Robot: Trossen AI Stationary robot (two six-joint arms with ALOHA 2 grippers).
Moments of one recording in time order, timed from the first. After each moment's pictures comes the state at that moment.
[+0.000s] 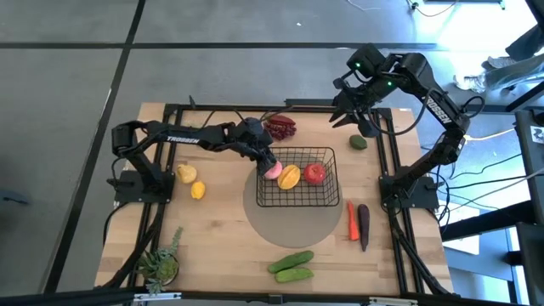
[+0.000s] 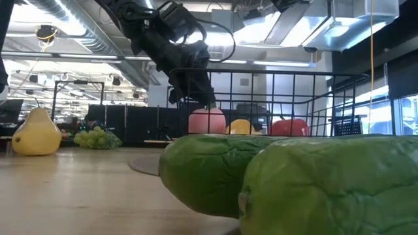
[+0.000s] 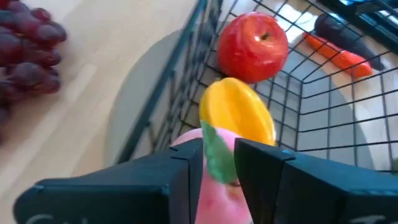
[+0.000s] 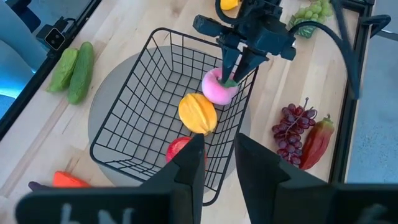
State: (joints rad) left arm 0.30 1.64 1.01 -0.02 0.20 -0.32; right arm -0.59 1.55 2.04 -1.57 -0.56 -0.85
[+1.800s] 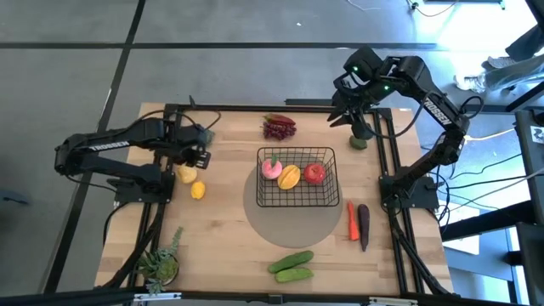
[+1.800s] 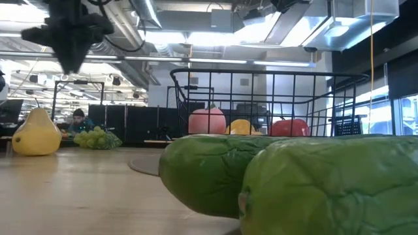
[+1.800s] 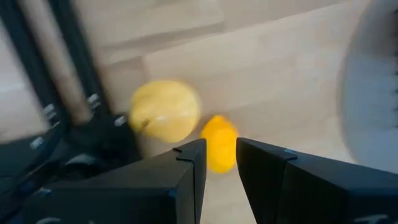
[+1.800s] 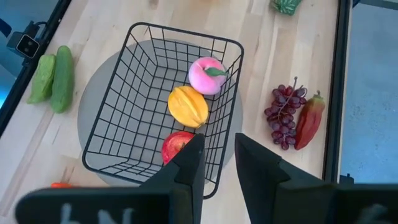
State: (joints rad) left arm 0.24 1.01 1.02 -1.34 -0.11 -1.11; right arm -0.53 1.55 2.04 -1.54 -0.44 -0.69
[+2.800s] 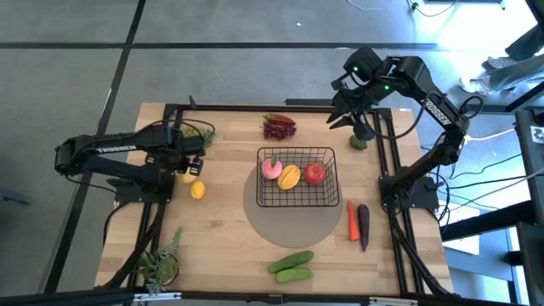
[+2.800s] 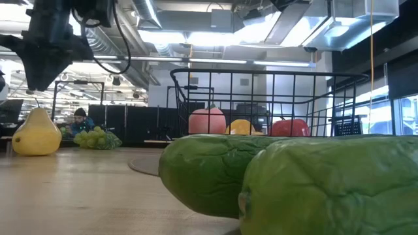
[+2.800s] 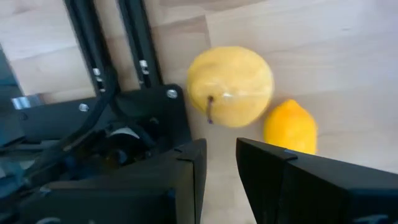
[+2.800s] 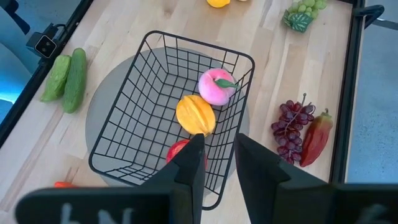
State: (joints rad) left arm 0.24 1.01 0.86 -1.41 -0.12 -1.19; right arm -0.53 1.55 2.04 -1.53 -0.50 -0.74
